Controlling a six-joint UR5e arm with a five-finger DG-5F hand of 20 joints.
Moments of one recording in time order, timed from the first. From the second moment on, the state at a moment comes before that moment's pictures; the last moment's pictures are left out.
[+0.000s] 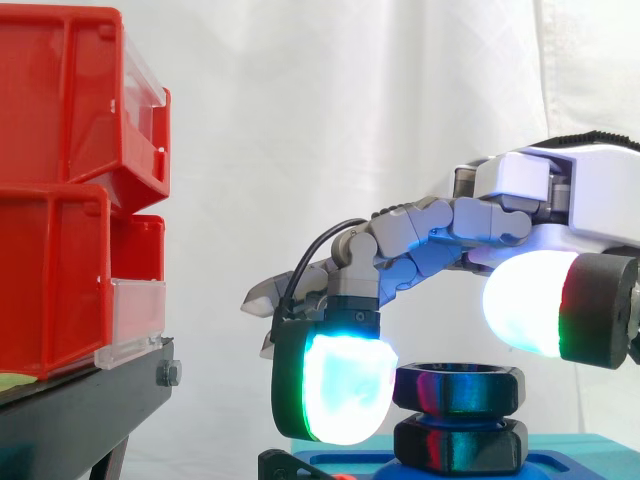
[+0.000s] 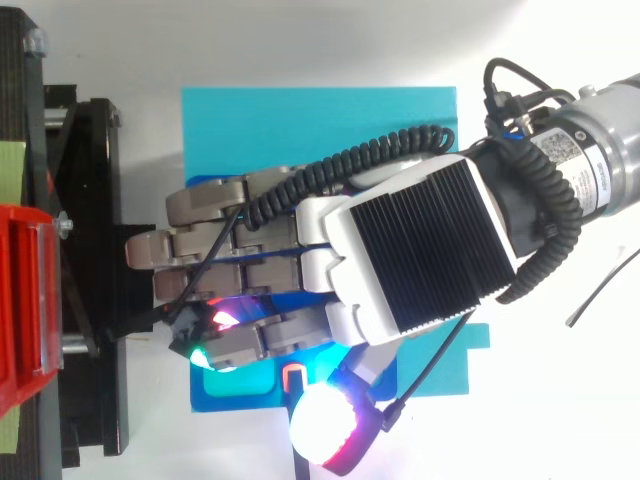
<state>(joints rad) 0.02 -2.30 -1.22 -2.61 -2.00 -1.51</state>
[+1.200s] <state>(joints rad) -0.03 -2.30 -1.22 -2.61 -2.03 -1.51</state>
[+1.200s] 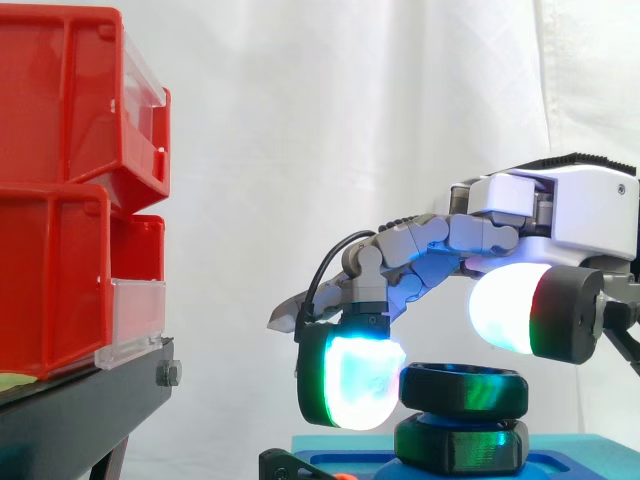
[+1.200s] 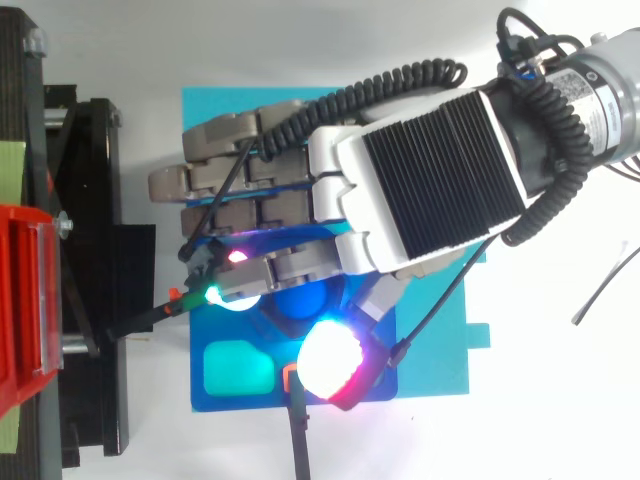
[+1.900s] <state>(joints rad) -0.07 -2.30 -1.22 -2.59 -2.09 -1.45</state>
